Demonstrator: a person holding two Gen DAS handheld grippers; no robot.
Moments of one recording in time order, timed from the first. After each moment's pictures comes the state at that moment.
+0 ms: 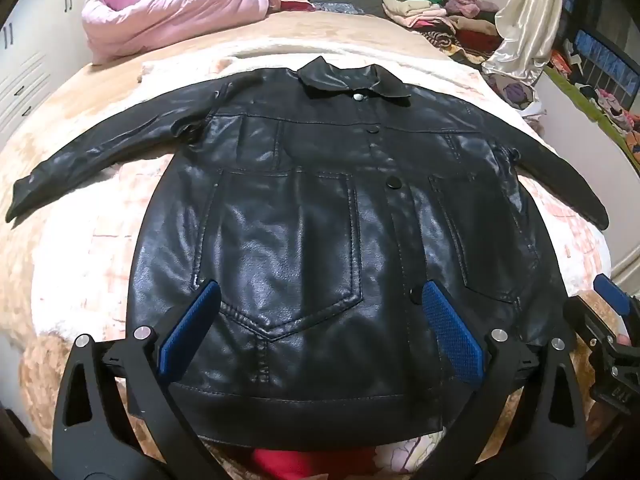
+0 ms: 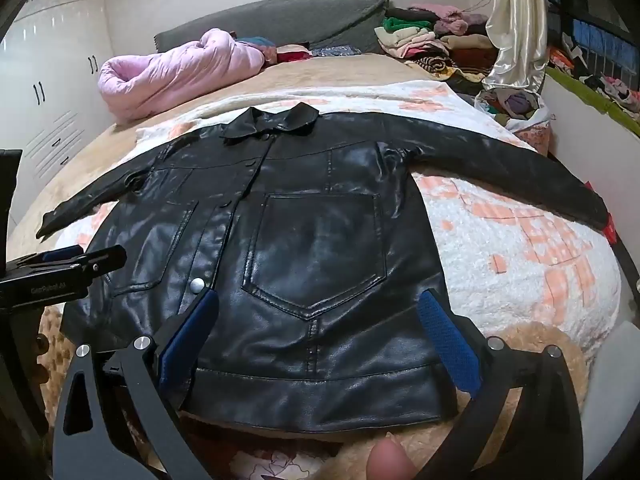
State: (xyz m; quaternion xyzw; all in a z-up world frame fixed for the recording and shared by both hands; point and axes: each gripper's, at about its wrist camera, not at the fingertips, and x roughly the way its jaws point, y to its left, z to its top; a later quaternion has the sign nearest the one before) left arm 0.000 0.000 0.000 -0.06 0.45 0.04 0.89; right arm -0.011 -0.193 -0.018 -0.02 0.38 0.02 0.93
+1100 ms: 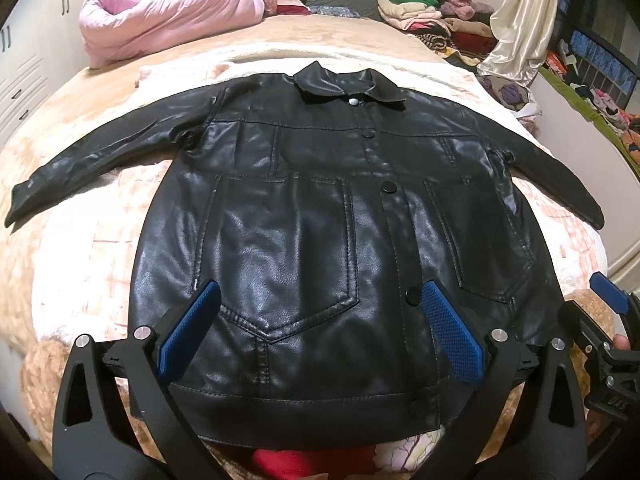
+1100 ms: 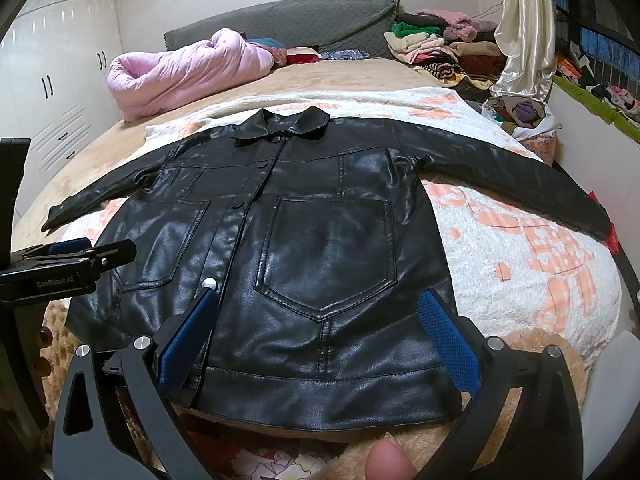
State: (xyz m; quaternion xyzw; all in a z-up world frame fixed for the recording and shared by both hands) left arm 0.002 -0.003 0.004 -0.07 0.44 0.03 0.90; right arm -0.015 -0.184 -0.013 -0.02 0.37 0.04 0.93
